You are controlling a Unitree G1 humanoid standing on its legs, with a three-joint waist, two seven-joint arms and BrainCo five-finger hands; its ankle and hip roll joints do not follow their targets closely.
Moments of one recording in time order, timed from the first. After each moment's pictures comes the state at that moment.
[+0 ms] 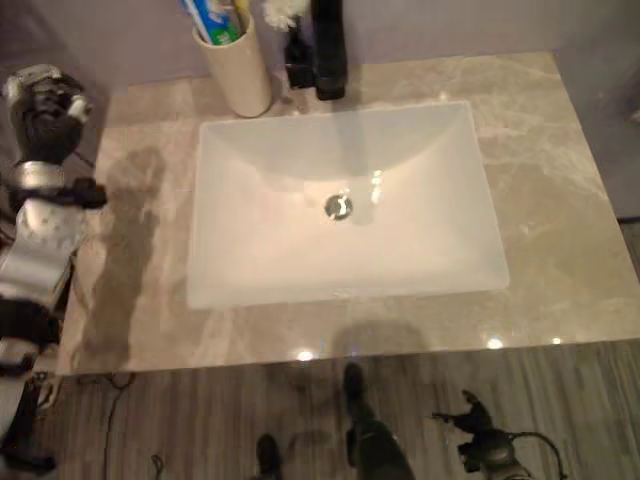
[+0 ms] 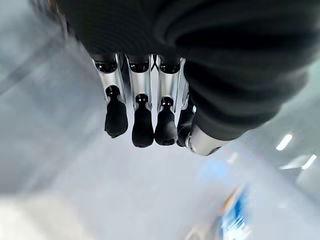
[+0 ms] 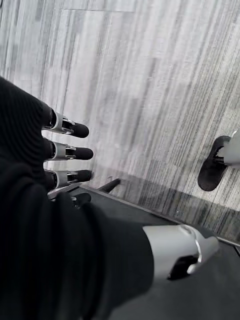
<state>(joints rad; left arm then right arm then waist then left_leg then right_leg) -0.55 0.89 -0.07 0.30 -0.03 -0.23 0.56 -0.08 -0.46 0.32 1.15 0.18 -0.16 -0.10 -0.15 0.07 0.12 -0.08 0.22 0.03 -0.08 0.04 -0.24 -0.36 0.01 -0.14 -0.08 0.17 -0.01</state>
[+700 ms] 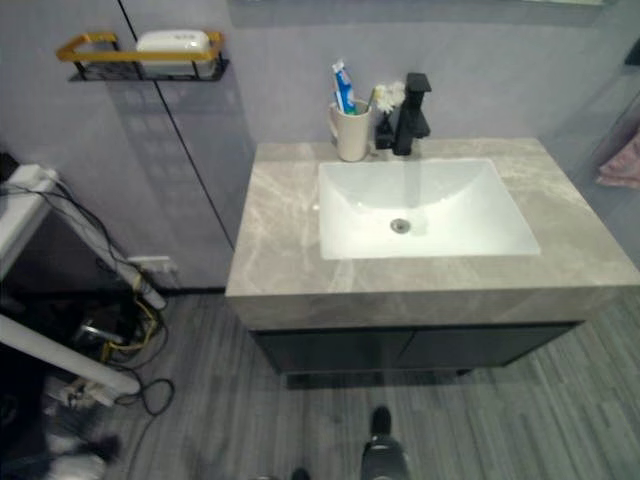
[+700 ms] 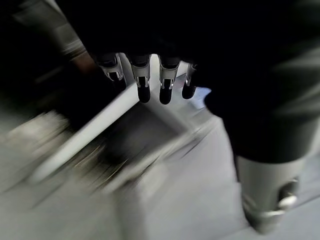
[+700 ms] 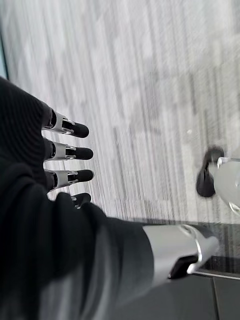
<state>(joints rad) 0.26 0.35 0.06 0.60 -0.16 -0.10 0.26 0.08 -0.38 -0.03 1.21 0.18 -0.05 -0.09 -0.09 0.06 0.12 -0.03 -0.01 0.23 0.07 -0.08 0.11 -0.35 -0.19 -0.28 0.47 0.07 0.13</state>
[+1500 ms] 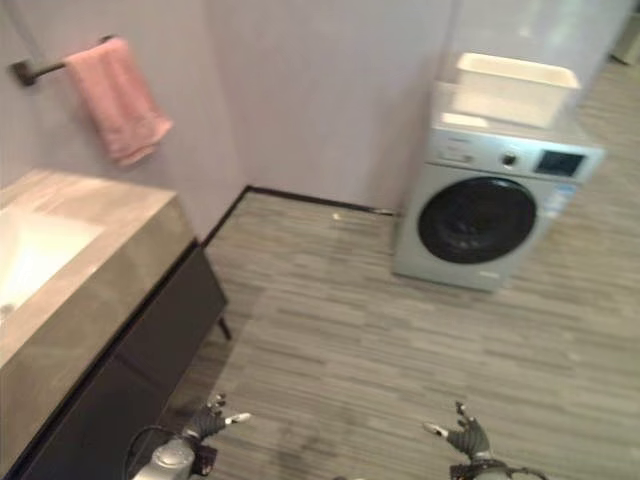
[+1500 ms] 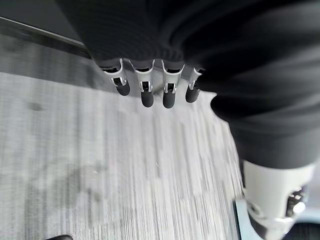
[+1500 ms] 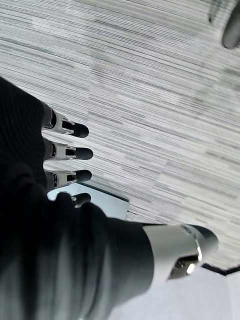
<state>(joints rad) 0.00 0.26 -0.25 0.84 -0.11 -0.04 0.07 0.16 -0.44 0.16 0.60 0.17 -0.07 -0.09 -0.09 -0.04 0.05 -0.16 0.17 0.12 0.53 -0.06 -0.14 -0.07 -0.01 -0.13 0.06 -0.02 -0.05</state>
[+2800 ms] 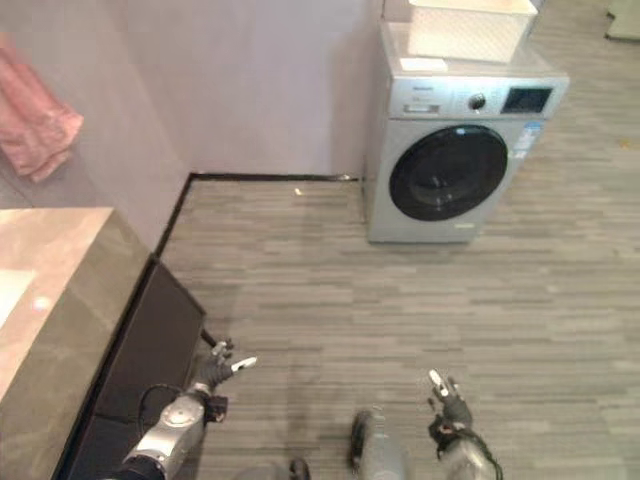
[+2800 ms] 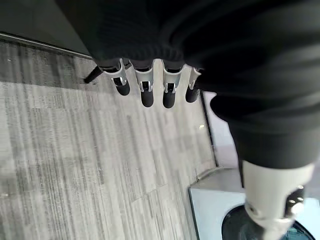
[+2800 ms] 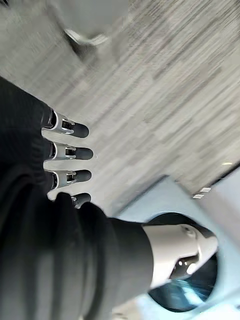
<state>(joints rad) -0.11 0.30 -0.29 0.73 -0.30 -0.10 0.12 0.09 -0.24 0.00 0.80 0.93 -0.14 0.03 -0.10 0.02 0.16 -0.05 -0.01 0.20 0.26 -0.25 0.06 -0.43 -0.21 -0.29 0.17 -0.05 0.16</state>
